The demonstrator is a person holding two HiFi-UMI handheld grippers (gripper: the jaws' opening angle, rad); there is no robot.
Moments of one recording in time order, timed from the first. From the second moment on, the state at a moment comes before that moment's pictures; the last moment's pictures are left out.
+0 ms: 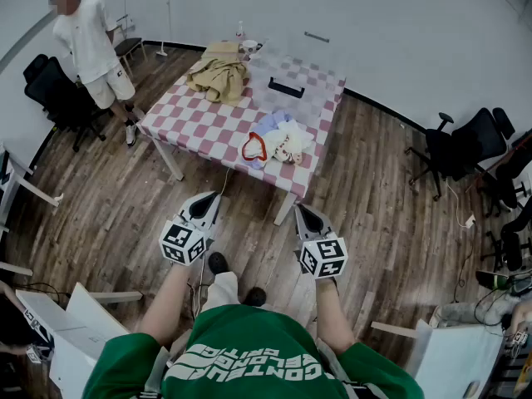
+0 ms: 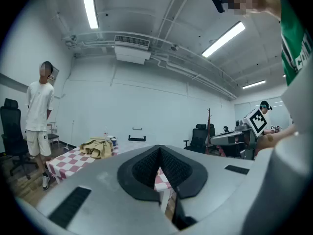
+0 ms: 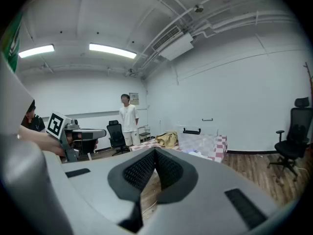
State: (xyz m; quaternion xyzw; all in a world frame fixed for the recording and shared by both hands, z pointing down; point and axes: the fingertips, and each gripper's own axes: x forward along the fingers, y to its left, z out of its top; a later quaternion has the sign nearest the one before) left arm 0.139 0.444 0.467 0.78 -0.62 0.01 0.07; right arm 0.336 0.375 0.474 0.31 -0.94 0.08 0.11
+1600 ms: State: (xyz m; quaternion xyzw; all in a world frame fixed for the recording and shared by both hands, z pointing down) left arm 0.002 0.300 0.518 0.85 -0.51 0.02 0.11; right arm 0.196 0.266 0.508 0.40 -0.90 0.12 0.16
